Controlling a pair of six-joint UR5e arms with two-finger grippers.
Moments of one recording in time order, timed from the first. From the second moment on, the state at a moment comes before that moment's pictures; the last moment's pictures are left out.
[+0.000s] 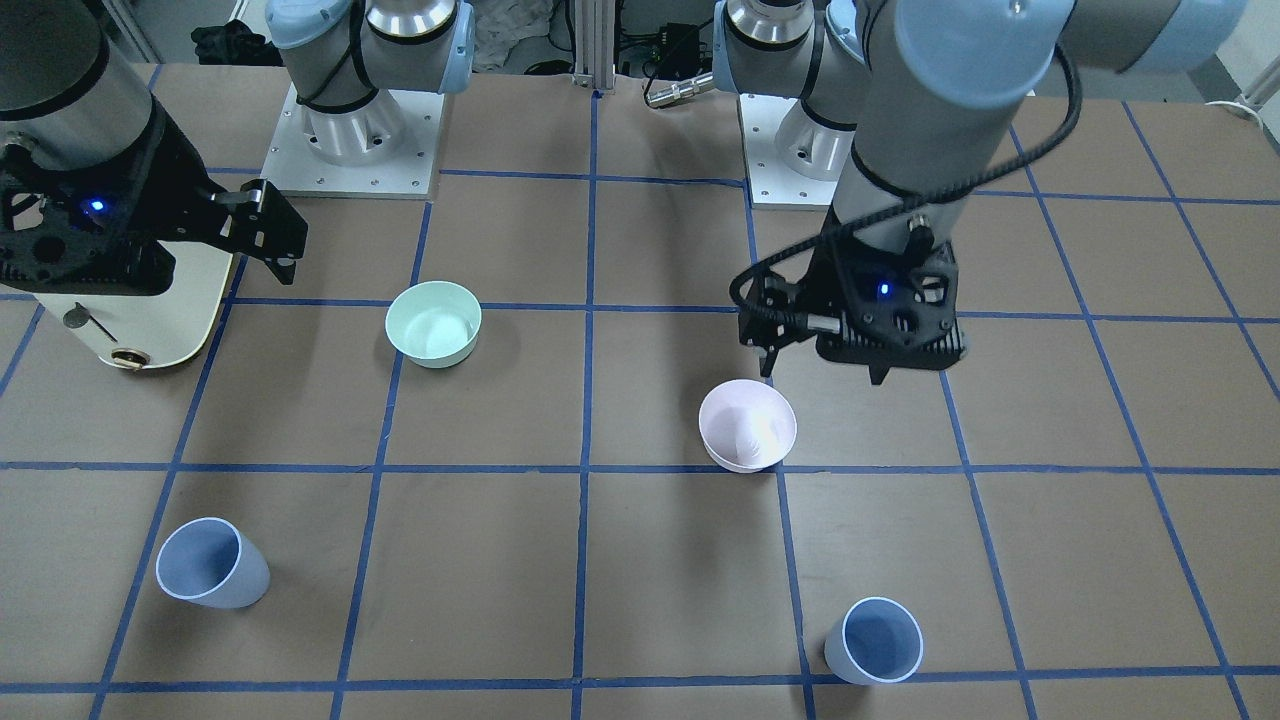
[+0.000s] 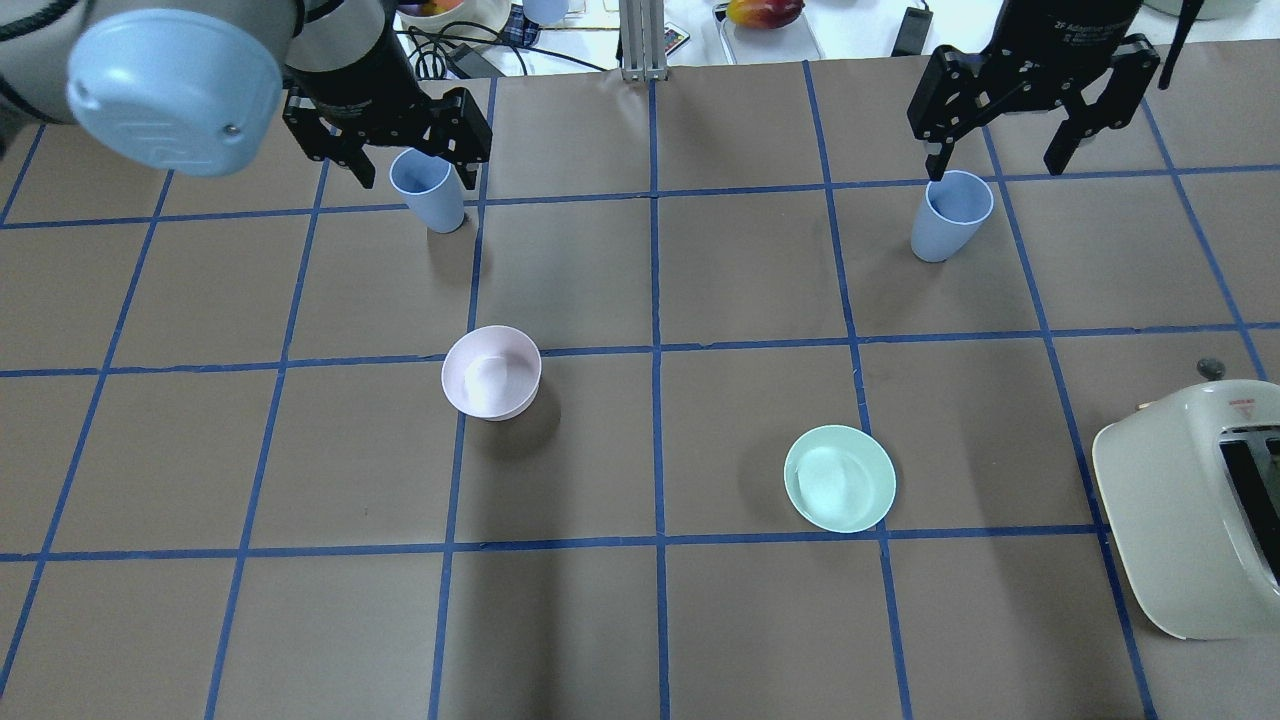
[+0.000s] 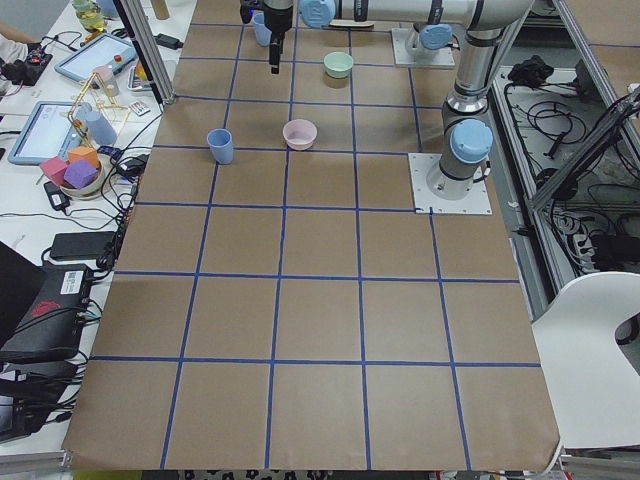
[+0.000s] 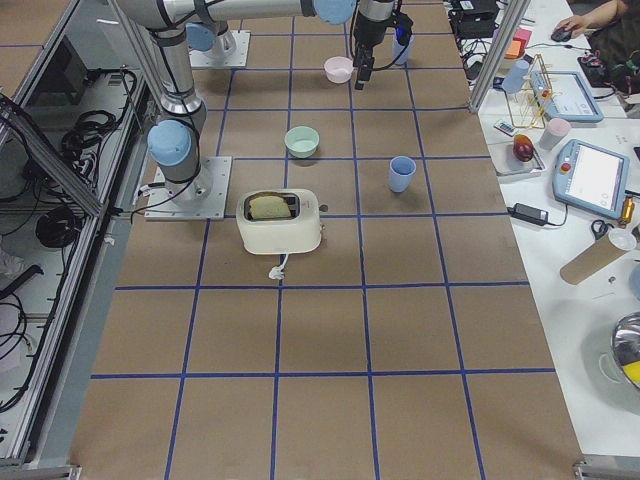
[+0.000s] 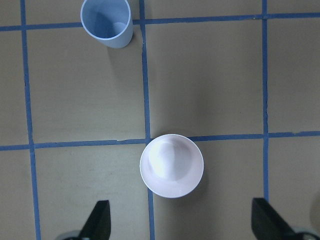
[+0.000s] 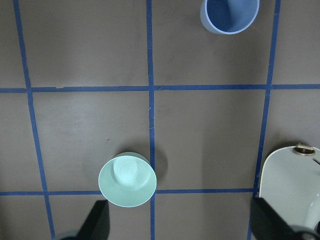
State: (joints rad) left arm -1.65 -1.80 -1.46 -1.34 1.59 0.01; right arm 1.51 -1.42 1.32 -1.35 -1.59 -0.06
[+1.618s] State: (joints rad) left arm -1.58 -2.26 -1.26 -1.06 1.63 0.15; right arm 1.39 -1.29 1.31 -1.63 -1.58 -0.09
